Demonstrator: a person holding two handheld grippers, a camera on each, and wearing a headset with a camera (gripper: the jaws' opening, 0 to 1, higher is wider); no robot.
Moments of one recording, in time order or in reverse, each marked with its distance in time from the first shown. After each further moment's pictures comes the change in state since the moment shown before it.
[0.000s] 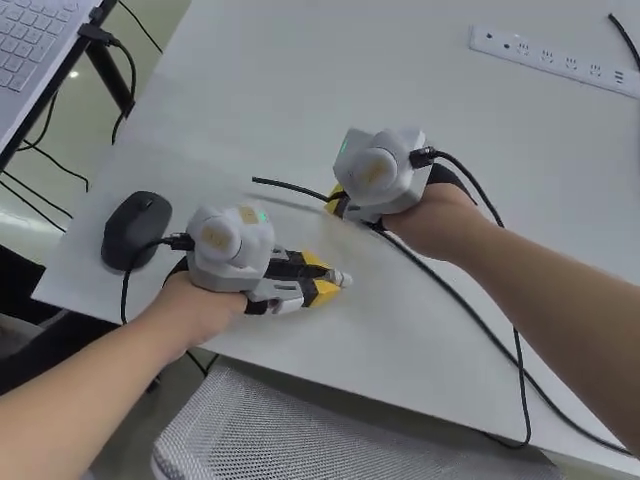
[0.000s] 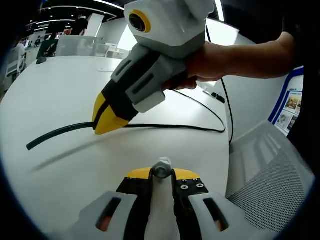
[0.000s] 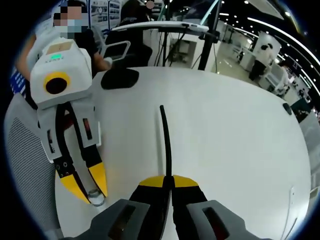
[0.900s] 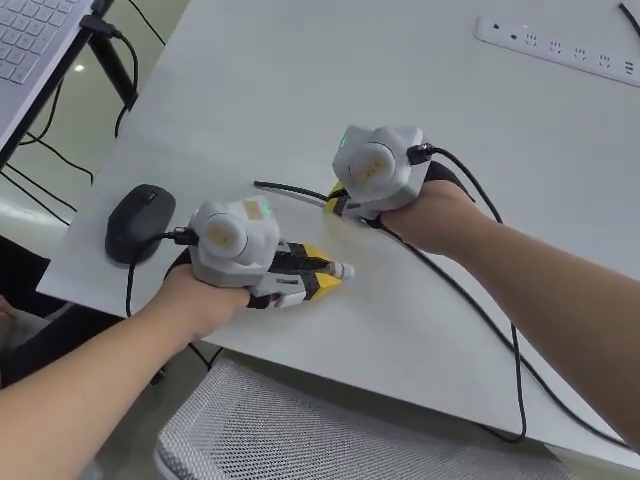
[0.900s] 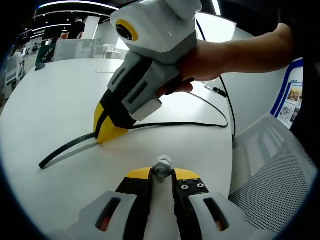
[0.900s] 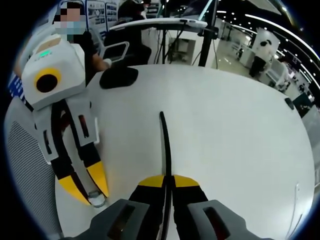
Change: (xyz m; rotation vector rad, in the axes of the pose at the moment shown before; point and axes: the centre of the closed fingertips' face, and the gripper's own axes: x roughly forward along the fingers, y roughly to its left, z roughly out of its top) left arm 0.000 0.004 -0.002 0.048 0.026 0.028; right arm 0.007 0.003 -0.005 0.037 0.000 0.018
